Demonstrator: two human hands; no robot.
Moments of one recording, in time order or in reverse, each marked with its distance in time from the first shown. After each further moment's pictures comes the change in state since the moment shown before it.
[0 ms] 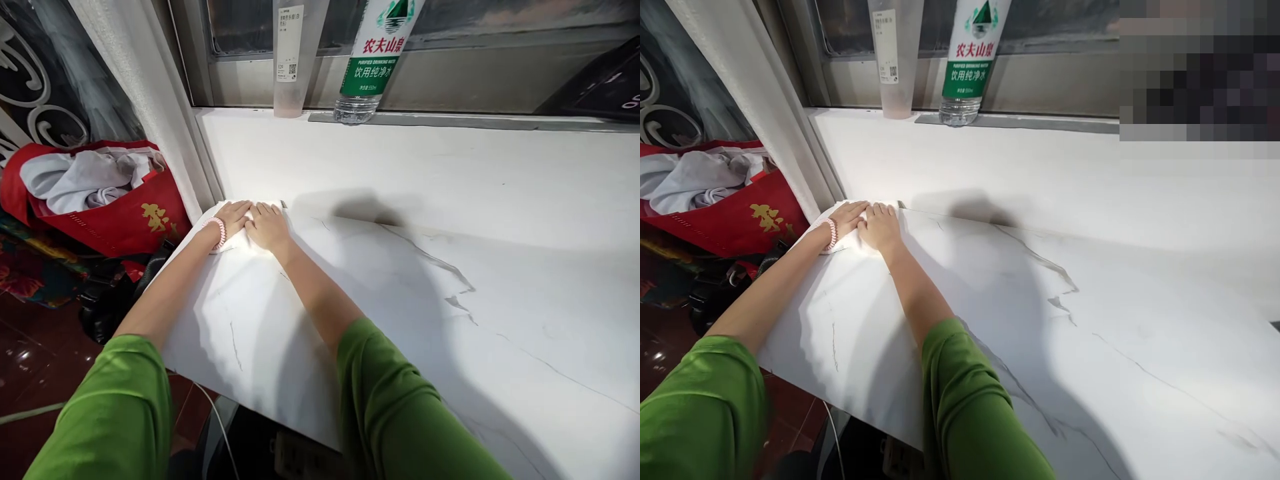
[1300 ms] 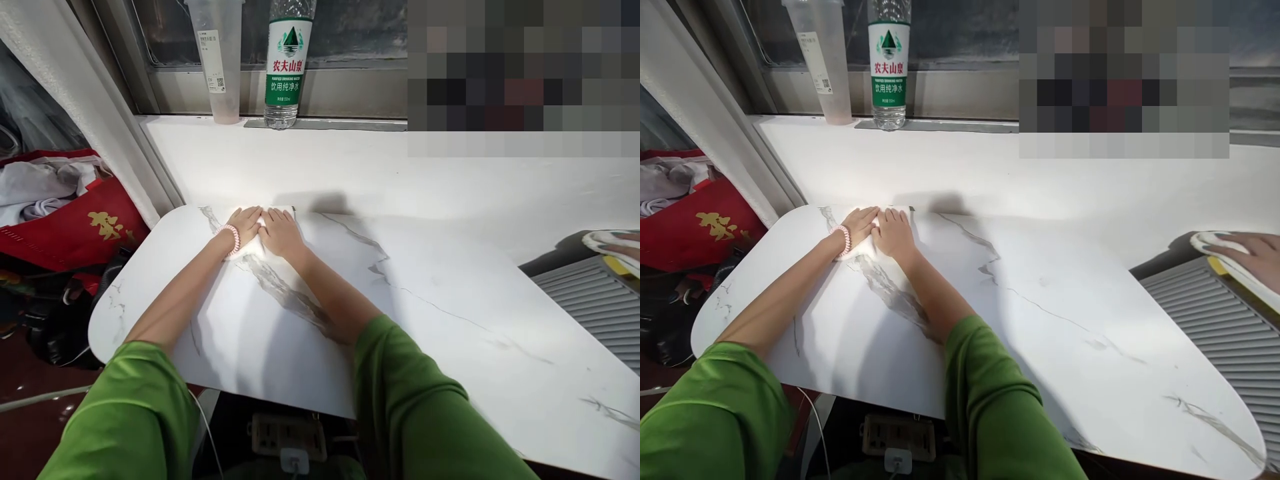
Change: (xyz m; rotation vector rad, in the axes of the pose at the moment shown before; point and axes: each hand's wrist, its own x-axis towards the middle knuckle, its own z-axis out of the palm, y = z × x) left_hand 0.026 0.133 -0.003 -0.025 -0.009 0.140; right_hand -0.083 0.091 -0.043 -0.114 0.086 0.112
